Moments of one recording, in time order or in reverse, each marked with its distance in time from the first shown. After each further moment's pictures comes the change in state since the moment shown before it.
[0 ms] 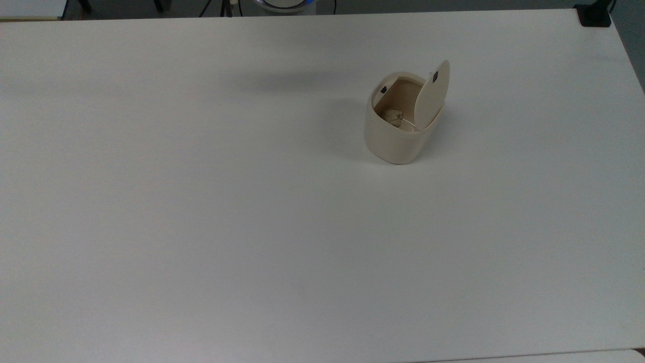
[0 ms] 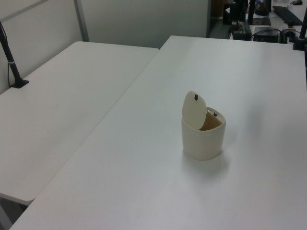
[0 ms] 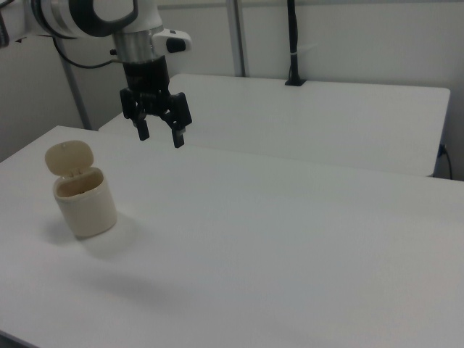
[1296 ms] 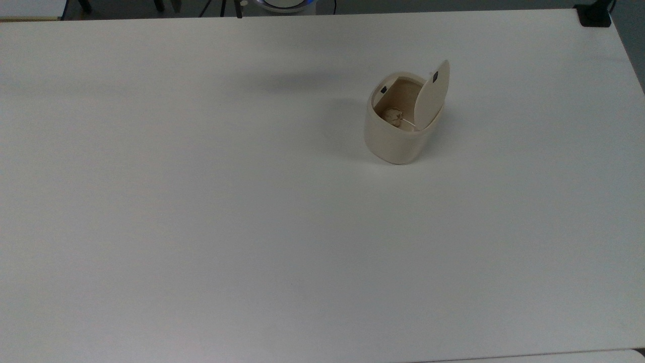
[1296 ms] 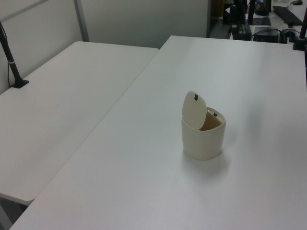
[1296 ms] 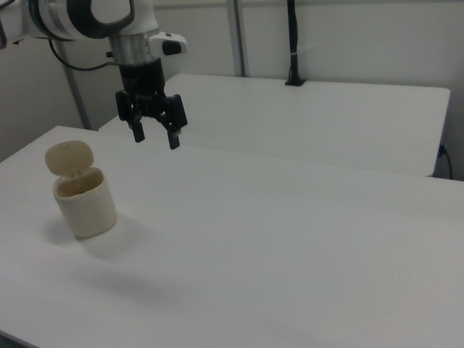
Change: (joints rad) arm 0.013 0.001 0.009 -0.010 0.000 -0.005 0.000
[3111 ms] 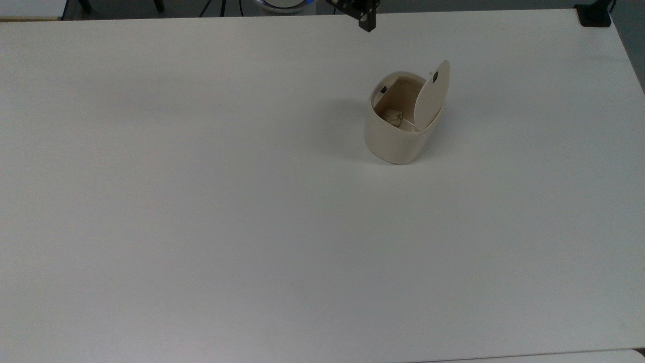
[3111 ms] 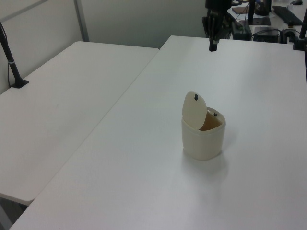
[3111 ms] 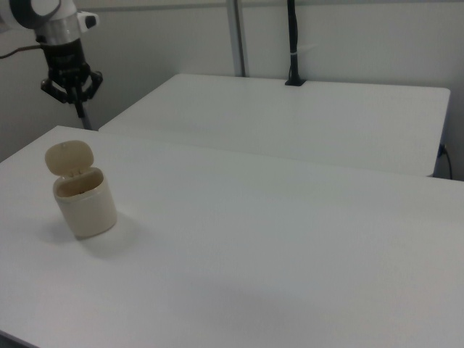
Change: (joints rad) arm 0.330 0.062 0.017 0.107 0.155 0.111 -0.512
